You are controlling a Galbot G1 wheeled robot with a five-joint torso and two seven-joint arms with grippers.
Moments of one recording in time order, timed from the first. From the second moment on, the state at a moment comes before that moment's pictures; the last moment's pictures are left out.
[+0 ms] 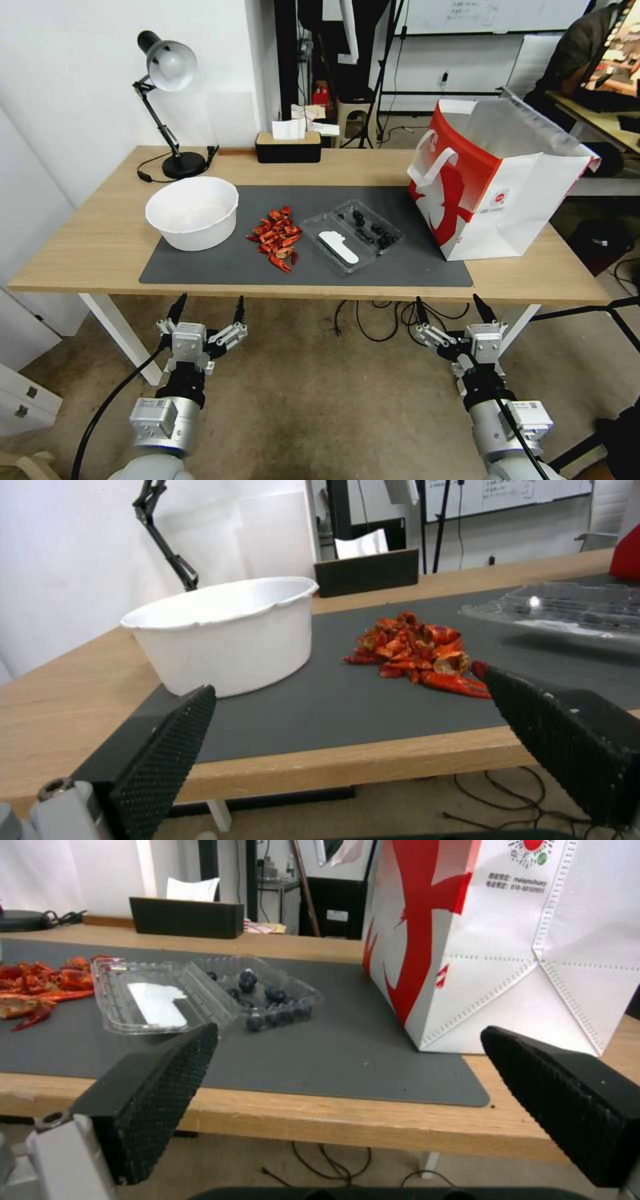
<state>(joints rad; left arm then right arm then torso) 1.80 -1.50 -0.55 -2.30 0.00 0.00 0.00 -1.80 1.50 0.55 2.30 0.00 0.00 0.00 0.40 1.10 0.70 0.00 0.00</state>
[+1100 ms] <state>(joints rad) 1.71 -1.35 -0.71 -2.21 -0.29 -0.18 0.16 -1.67 1.36 0.72 2.31 0.38 -0.13 -0.39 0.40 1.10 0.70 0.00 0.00</state>
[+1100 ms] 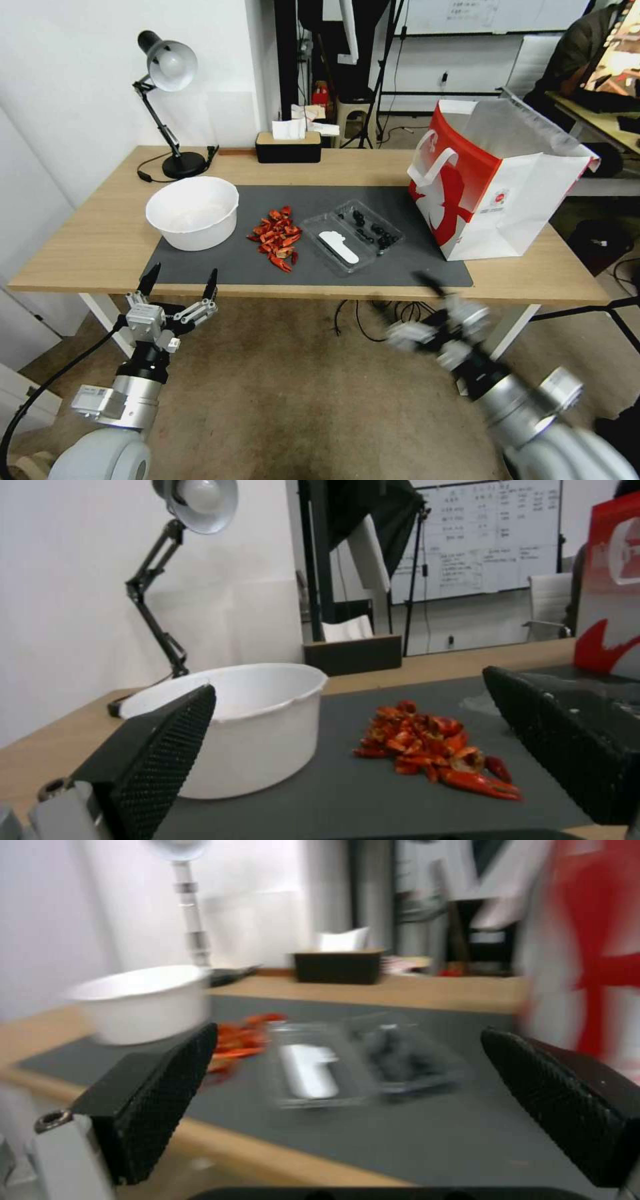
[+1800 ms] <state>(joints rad) 1.73 -1.34 -0.70 -2.20 -0.29 -0.21 0.25 -1.66 1.36 0.73 2.27 0.35 -0.10 -0.31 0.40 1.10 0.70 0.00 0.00</state>
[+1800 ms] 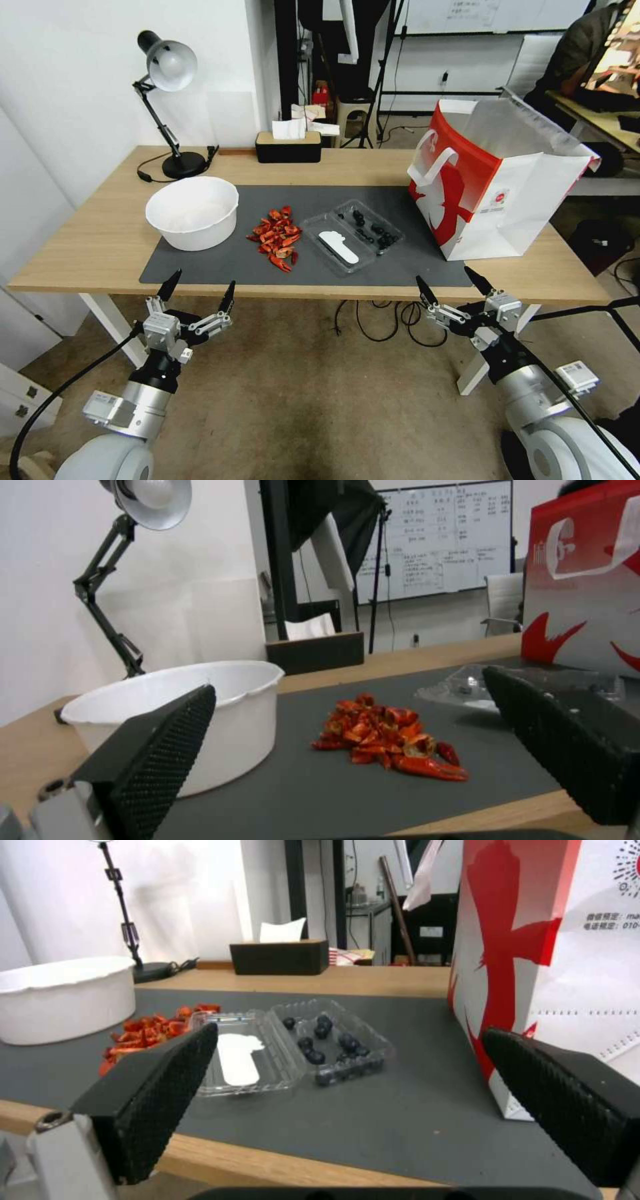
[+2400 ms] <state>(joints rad) 1.69 -1.28 -0.42 -2.18 -0.37 -0.15 0.12 -1.64 1.36 0.76 2.22 0.36 -0.08 -0.28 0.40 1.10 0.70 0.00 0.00</state>
